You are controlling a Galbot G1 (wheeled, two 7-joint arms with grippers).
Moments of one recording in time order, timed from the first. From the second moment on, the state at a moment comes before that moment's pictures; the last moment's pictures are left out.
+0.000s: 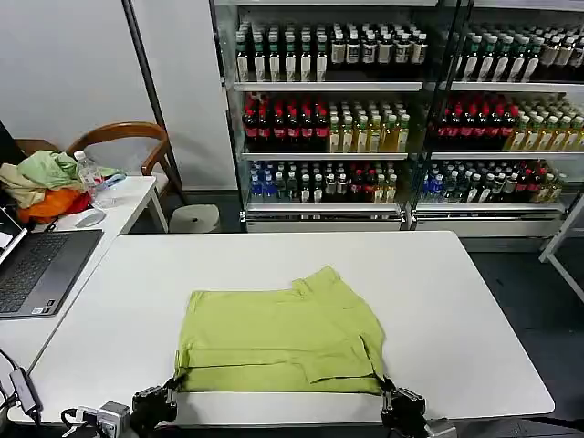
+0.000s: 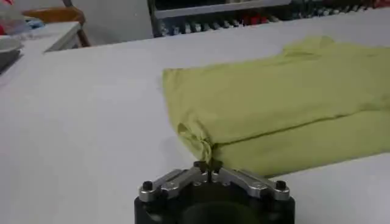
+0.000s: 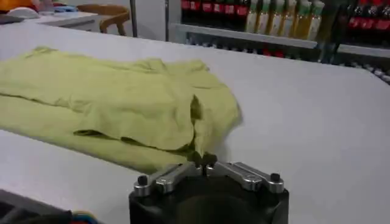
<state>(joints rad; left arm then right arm) 1.75 -0.92 -0.57 -2.18 -0.49 0.49 -0.12 -1.70 0.91 0.30 2.19 0.42 -0.32 0.26</state>
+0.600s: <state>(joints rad) 1.62 -0.88 -0.61 -2.23 -0.56 0.51 -0.09 -1.50 0.91 0.37 2.21 0.54 -0.44 0.27</state>
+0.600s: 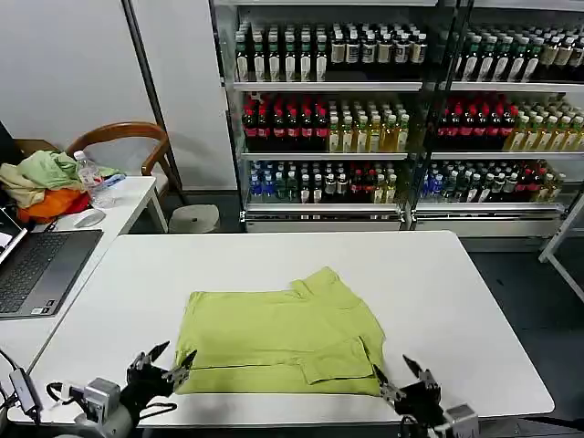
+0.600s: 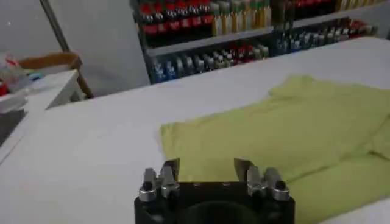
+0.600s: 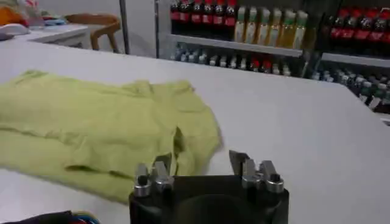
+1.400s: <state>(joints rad) 1.14 -0.91 -0.35 -1.76 -0.60 0.40 -0.01 -0.76 1.13 0.03 1.63 0.60 -0.53 0.20</state>
